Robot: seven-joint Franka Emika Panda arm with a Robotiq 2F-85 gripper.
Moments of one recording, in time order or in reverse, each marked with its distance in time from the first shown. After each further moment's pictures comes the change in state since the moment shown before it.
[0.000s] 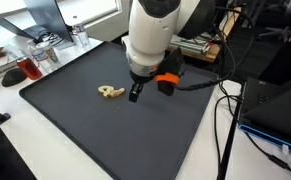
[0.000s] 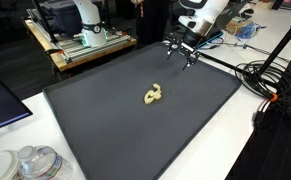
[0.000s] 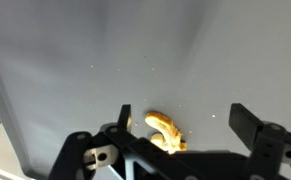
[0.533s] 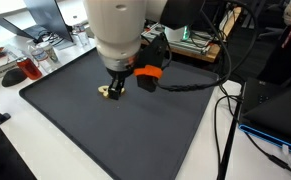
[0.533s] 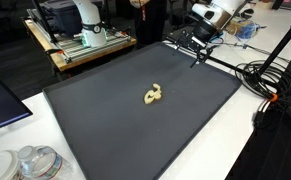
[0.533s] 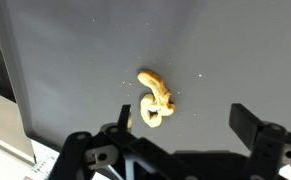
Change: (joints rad) arm -0.059 0.127 0.004 0.357 0.000 -0.280 -0.181
